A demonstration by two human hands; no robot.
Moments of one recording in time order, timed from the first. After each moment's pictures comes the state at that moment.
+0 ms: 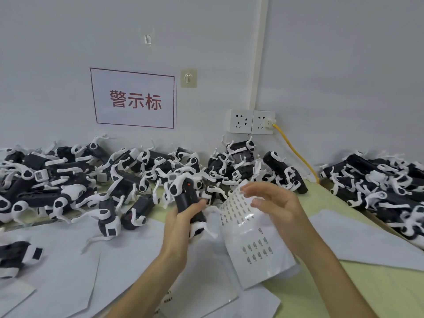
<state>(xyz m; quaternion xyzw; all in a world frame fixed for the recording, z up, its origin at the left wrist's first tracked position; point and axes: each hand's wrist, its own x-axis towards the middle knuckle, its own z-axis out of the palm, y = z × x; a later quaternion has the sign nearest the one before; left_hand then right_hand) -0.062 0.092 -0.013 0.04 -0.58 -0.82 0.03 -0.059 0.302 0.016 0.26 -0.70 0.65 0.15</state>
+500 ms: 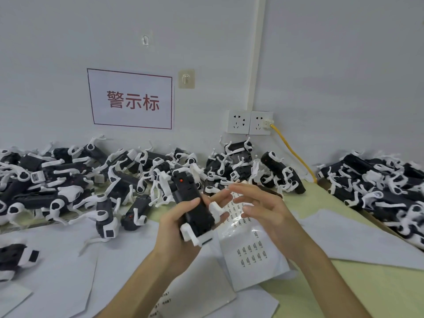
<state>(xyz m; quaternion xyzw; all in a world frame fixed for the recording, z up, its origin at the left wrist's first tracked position) -0.051 0.086 -0.001 -0.22 -0.37 -0.89 -0.14 -0.061 0.295 0.010 0.27 -0.72 0.64 0.07</state>
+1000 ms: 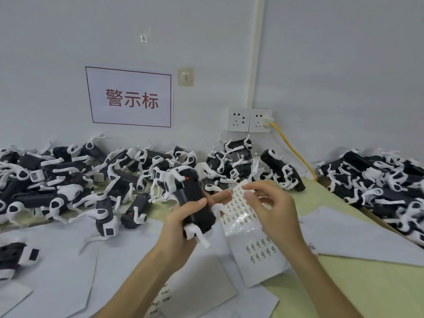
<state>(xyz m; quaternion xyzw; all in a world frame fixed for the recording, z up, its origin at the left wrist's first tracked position) -0.051 0.085 0.002 -0.20 -0.47 -0.85 -0.10 -0.066 0.286 0.003 0.15 -0.78 0.51 0.33</state>
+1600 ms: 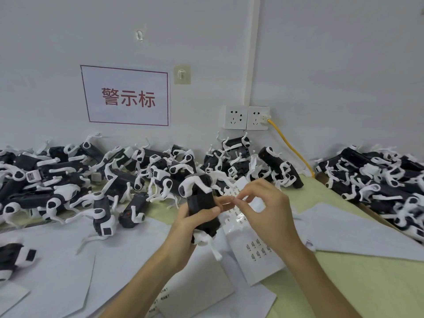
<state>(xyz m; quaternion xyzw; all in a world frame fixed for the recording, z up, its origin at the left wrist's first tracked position) -0.047 0.096 -0.004 -0.18 -0.57 -0.80 -0.06 -0.063 0.286 0.001 0.22 -0.81 0.37 0.39</state>
